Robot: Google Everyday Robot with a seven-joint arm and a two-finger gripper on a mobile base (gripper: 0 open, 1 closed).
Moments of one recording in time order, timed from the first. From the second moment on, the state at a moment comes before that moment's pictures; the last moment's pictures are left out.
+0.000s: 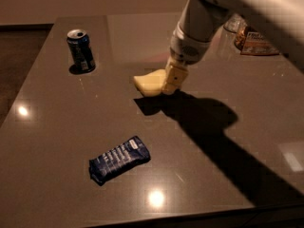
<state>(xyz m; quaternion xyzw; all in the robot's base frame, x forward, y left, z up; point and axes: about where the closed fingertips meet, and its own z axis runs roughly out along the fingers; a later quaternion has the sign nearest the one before) 0.571 -0.068 0.887 -0.63 0.75 0.08 0.15</state>
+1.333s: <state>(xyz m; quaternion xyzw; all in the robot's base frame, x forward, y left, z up) 0.419 -0.048 0.895 -0.67 0.72 0.06 0.14</state>
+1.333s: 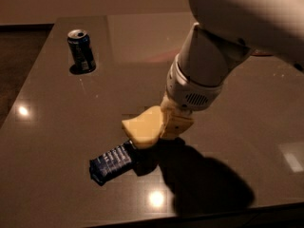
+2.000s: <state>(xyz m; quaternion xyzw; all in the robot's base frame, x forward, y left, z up) 0.417 -0.047 0.896 -0.68 0.72 0.06 0.14</state>
